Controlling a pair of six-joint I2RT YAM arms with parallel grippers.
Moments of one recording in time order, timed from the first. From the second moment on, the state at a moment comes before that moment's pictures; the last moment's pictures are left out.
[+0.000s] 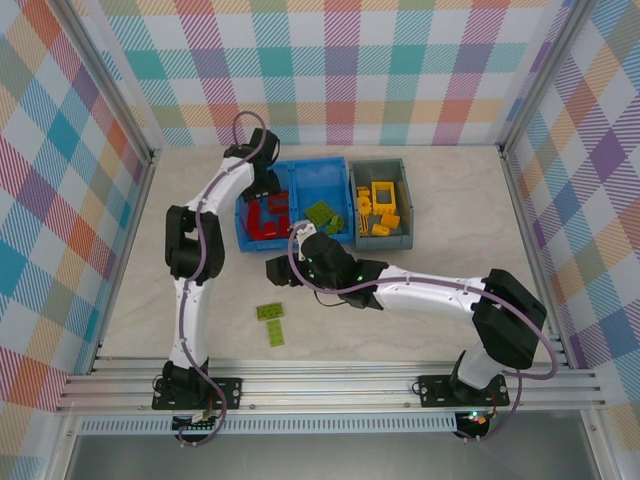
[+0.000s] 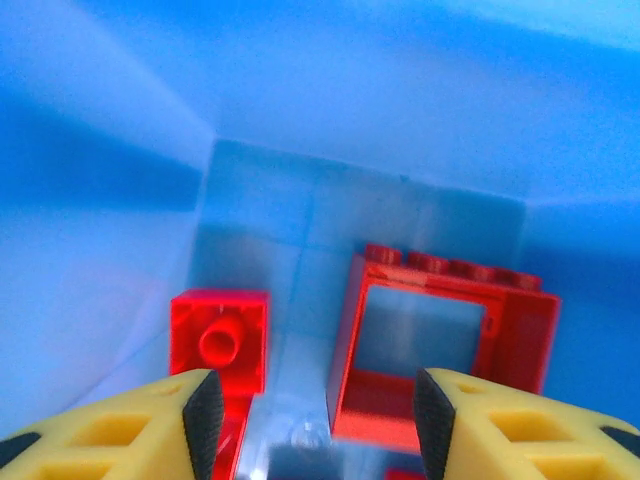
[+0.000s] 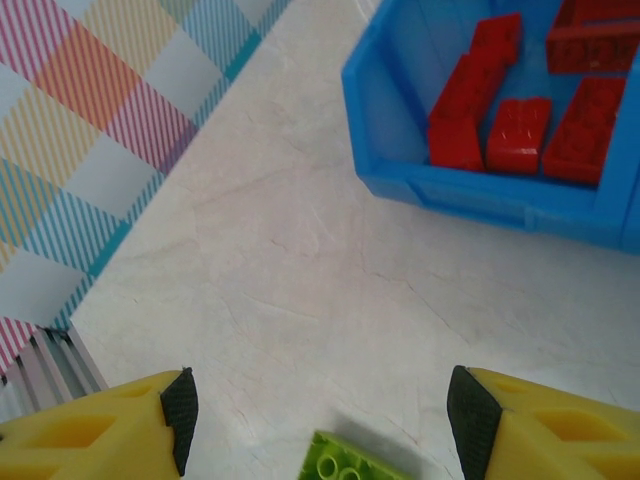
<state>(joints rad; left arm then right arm) -0.27 2.27 2.08 -0.97 -0.18 -0.55 1.07 1.59 1.04 0.04 0.06 0.63</state>
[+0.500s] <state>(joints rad) -0.33 1.23 1.41 -0.94 -0.11 -0.67 1.26 1.78 1.28 -0.46 0.10 0.60</state>
